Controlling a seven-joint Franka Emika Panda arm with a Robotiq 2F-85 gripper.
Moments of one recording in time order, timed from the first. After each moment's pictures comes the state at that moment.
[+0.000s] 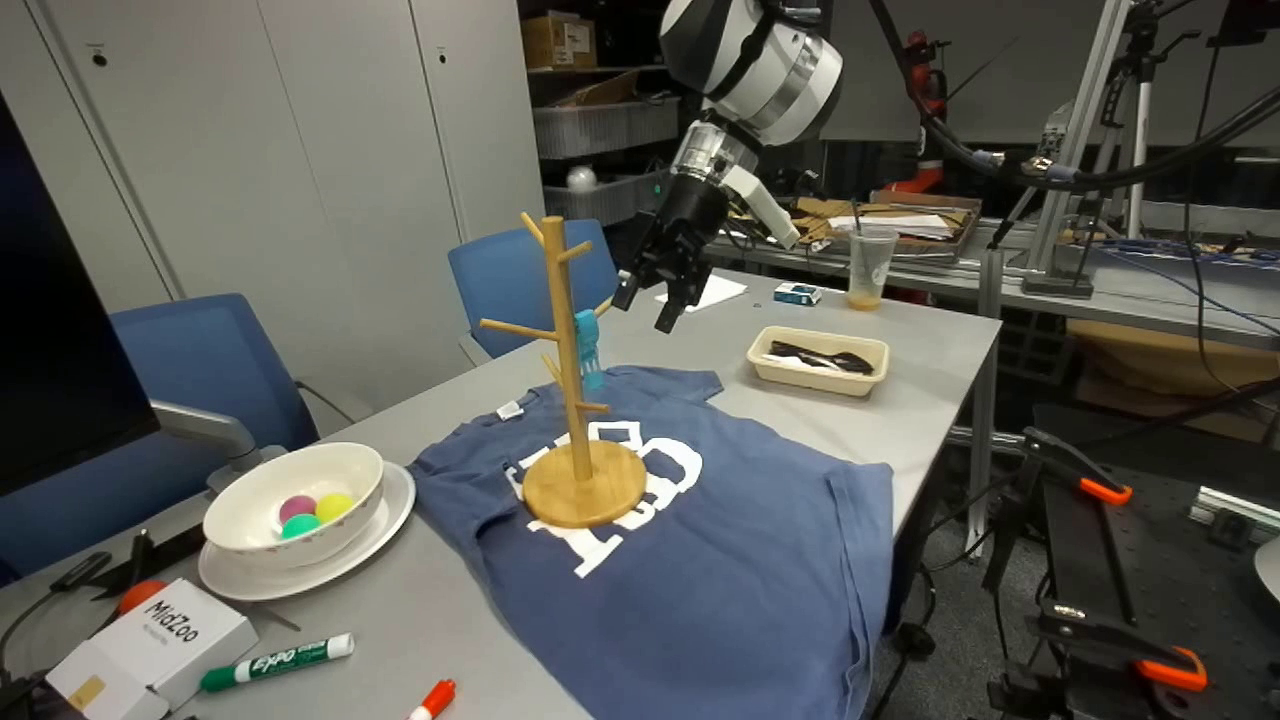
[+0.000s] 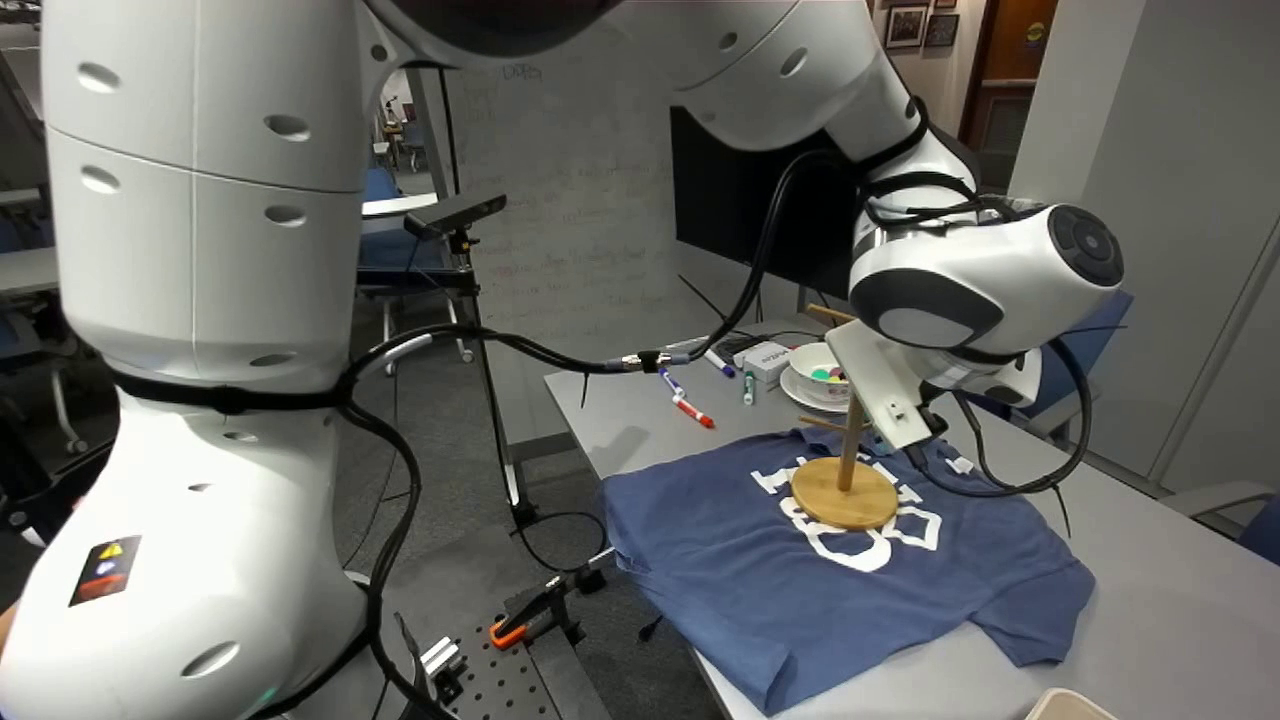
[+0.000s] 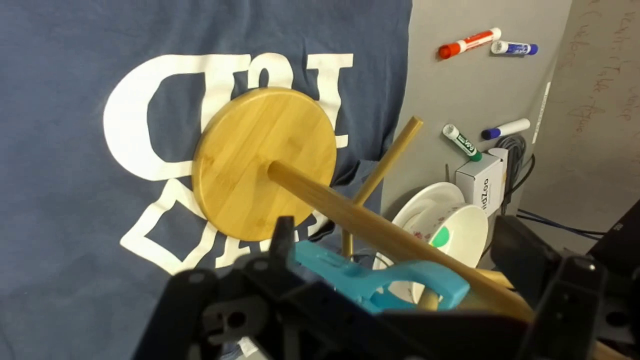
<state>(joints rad) -0.16 0.38 0.01 -2.00 0.89 2.29 -0.60</state>
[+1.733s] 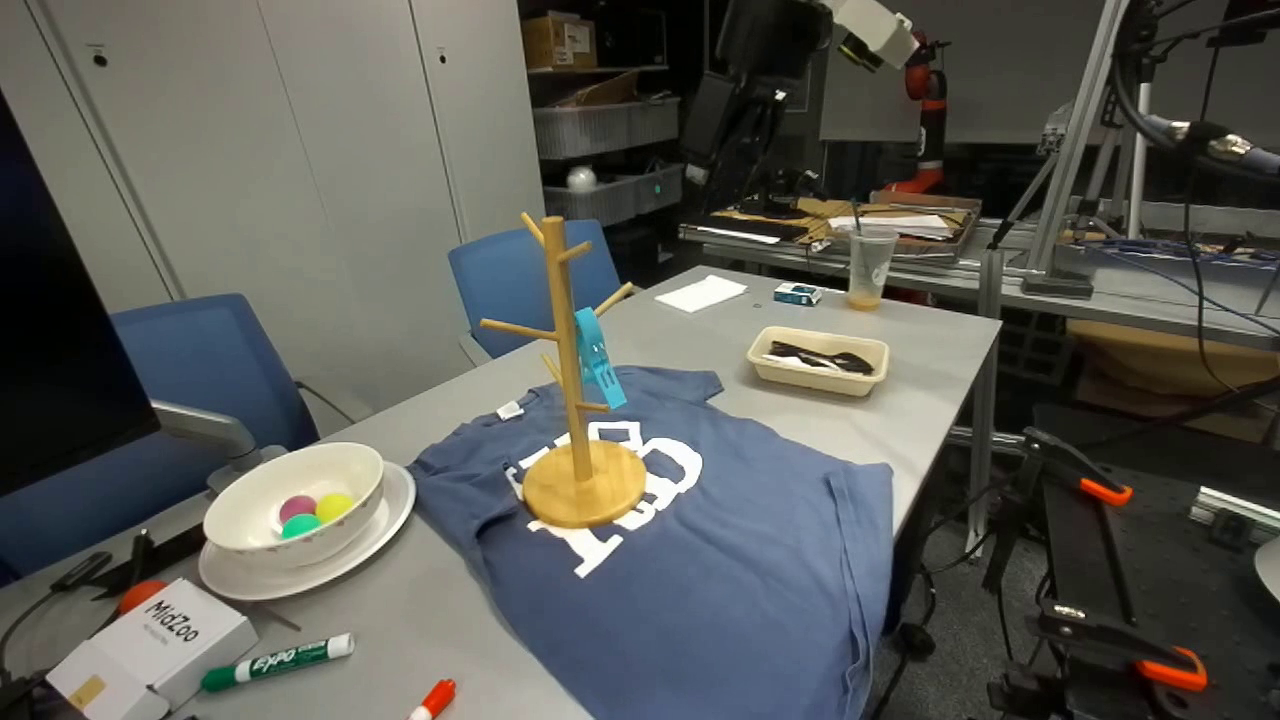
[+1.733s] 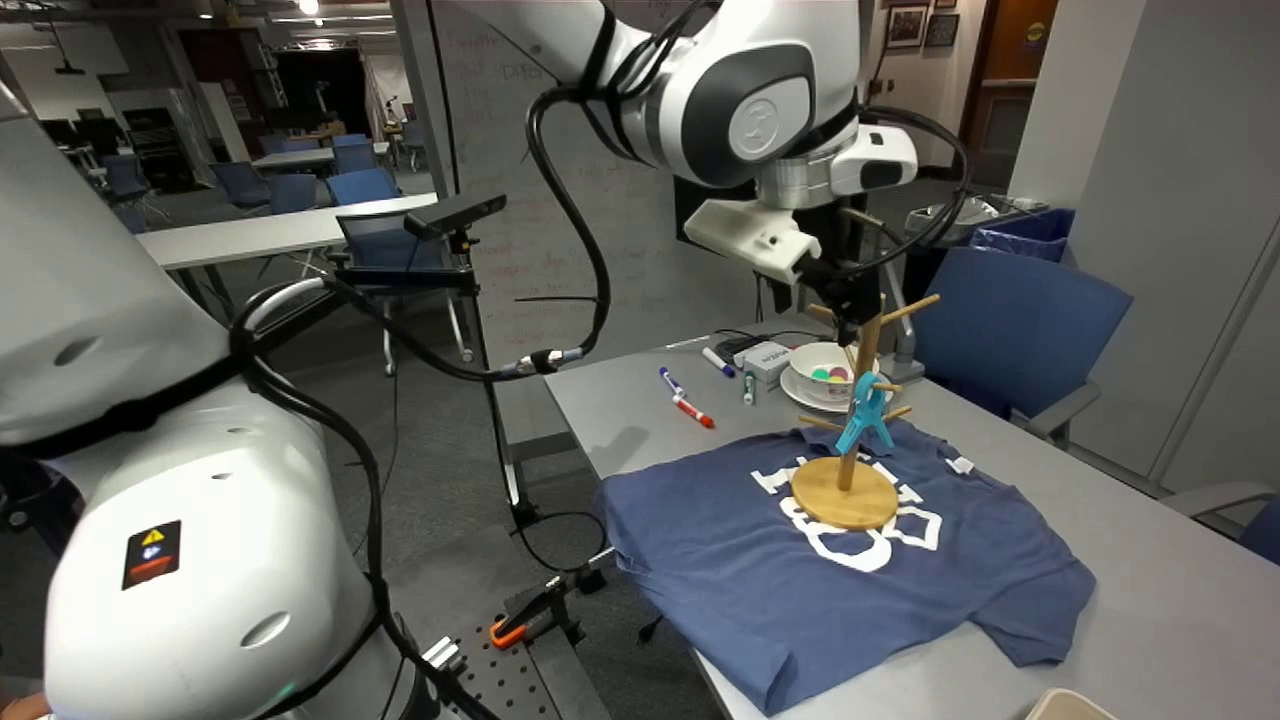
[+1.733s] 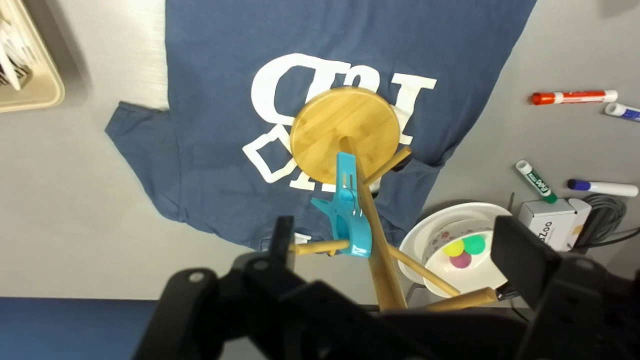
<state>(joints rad) -0.01 -0.23 0.05 -2.41 0.12 2.50 -0.03</state>
